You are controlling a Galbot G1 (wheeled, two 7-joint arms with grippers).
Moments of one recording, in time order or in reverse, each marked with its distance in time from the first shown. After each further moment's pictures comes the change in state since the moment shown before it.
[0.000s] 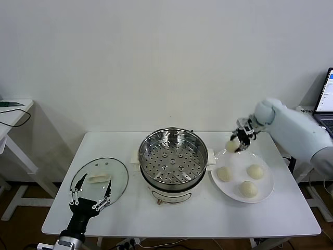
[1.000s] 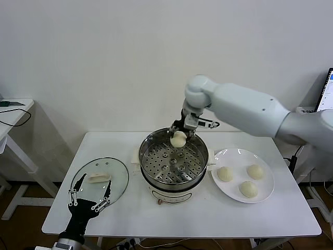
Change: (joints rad) left arm 0.025 -0.002 -0.006 -0.030 -0.004 -0.005 -0.009; right arm 0.100 0.310 -0.190 0.185 -0.220 0.390 0.052
